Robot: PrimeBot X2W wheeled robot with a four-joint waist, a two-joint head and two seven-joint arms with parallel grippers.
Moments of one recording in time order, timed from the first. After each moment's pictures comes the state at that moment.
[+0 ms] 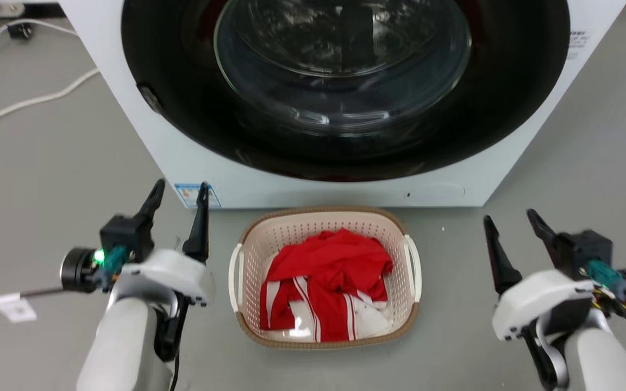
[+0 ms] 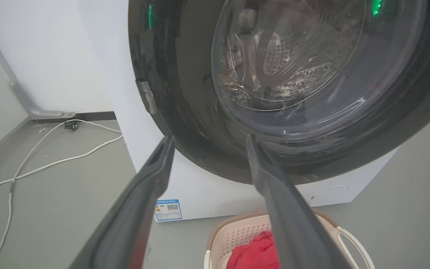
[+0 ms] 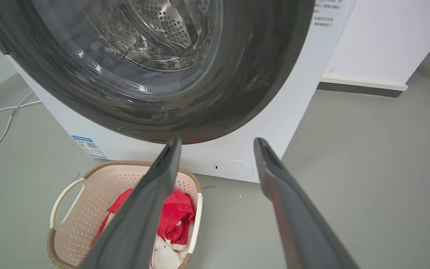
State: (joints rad) left arm -0.34 0.13 -0.06 0.36 -0.15 -0.09 -0.20; right arm -0.15 -0.05 -0.01 0.13 0.01 0.13 0.03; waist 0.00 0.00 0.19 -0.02
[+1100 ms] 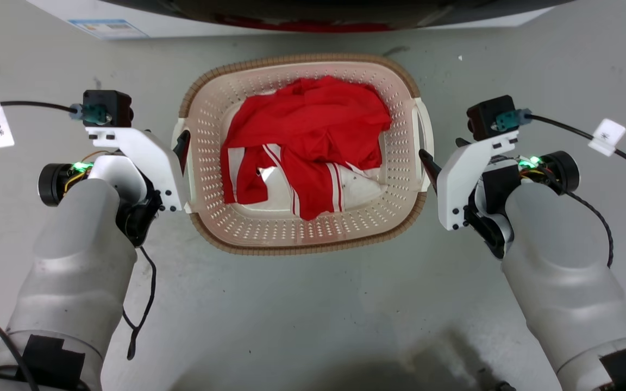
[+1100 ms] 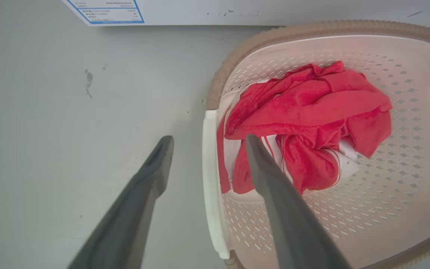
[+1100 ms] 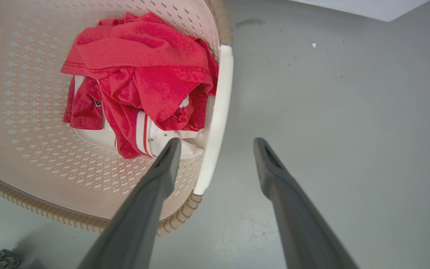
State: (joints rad) left arm -0.91 0.26 -0.33 1.01 -0.51 -0.13 0.11; right arm -0.83 -0.05 0.23 0.90 0.17 0.13 0.20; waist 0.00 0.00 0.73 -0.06
